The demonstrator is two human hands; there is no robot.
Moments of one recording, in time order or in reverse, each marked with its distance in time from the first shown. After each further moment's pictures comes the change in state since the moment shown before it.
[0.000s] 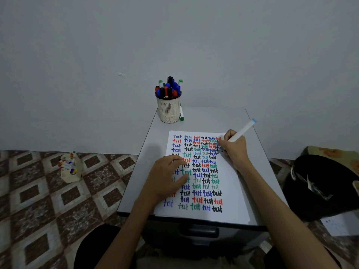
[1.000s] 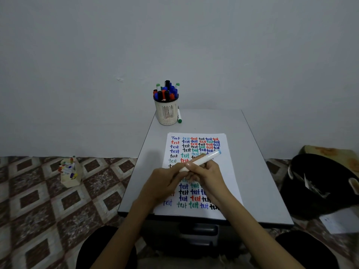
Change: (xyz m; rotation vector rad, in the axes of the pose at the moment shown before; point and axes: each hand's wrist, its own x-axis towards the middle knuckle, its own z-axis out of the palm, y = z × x) left_hand -0.007 0.023 -0.021 -0.132 -0.020 0.109; right_hand -0.111 -0.014 0.046 0.442 -0.334 0.156
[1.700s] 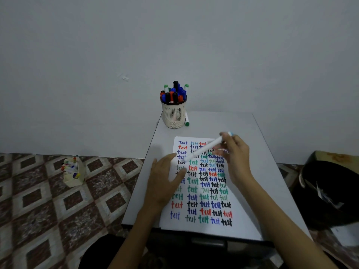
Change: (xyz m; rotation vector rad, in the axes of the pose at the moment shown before) left_hand 0.010 -0.019 0.008 -0.071 0.263 -0.351; right_hand 0.070 -0.035 -0.027 -0.040 0.315 -0.204
